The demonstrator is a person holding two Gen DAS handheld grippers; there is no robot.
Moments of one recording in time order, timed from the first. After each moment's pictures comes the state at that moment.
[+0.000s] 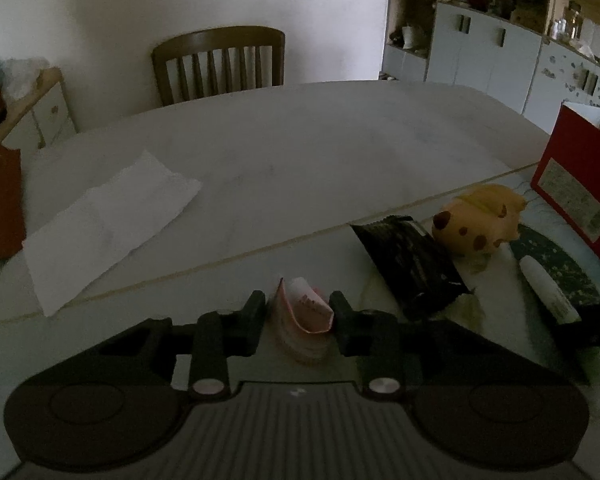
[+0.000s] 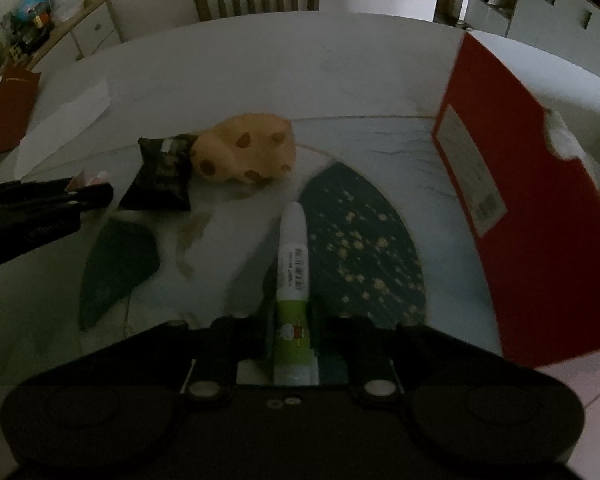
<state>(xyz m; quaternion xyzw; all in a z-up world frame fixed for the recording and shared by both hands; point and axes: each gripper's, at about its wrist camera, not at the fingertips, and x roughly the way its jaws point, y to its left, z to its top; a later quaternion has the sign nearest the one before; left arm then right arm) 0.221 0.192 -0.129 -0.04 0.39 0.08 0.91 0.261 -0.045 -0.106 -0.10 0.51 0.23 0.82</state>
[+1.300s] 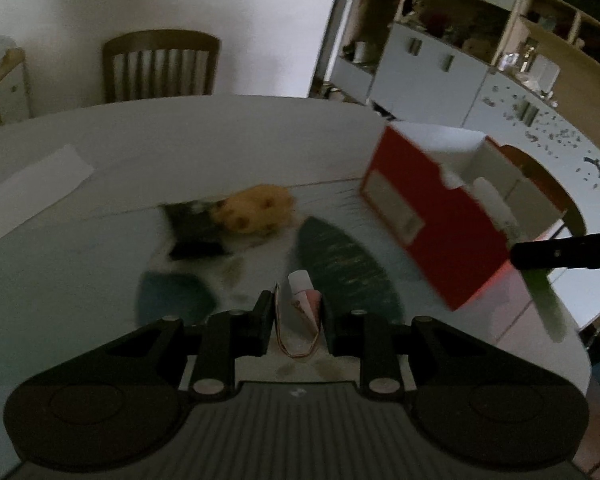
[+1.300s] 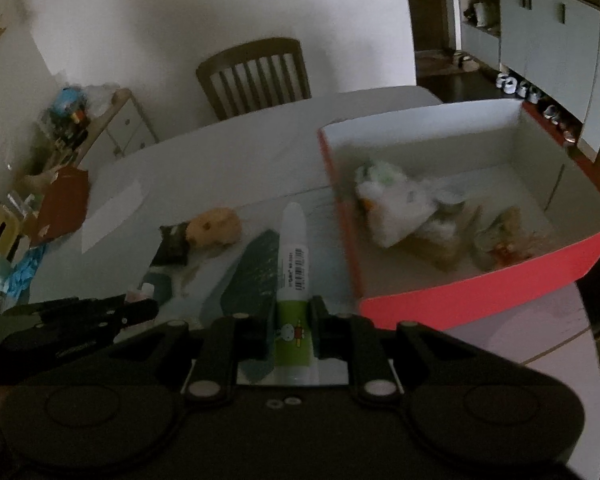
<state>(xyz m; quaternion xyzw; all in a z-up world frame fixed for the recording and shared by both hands) 0.162 0.060 -0.057 -0.12 0.38 0.01 0.92 0.252 -0.205 -0.004 0.01 0.44 0.28 0.85</state>
